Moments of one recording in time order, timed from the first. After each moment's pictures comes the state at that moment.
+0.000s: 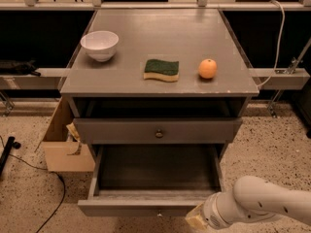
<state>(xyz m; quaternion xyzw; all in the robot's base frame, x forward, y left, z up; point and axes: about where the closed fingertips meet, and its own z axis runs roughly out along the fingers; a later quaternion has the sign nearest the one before) 0.354 -0.124 0.477 -0.40 0.87 0.25 0.15</state>
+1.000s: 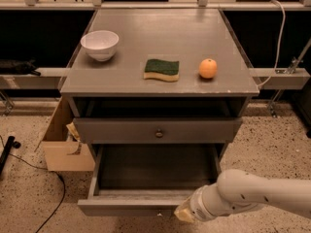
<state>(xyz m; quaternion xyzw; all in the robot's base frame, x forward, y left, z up) 0.372 -0.095 0.475 -0.41 0.87 0.24 0.15</state>
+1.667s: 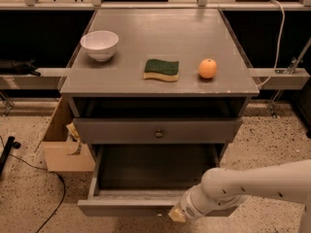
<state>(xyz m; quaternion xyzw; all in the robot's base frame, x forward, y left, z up) 0.384 -0.071 0.432 -0.41 0.88 0.23 0.11</state>
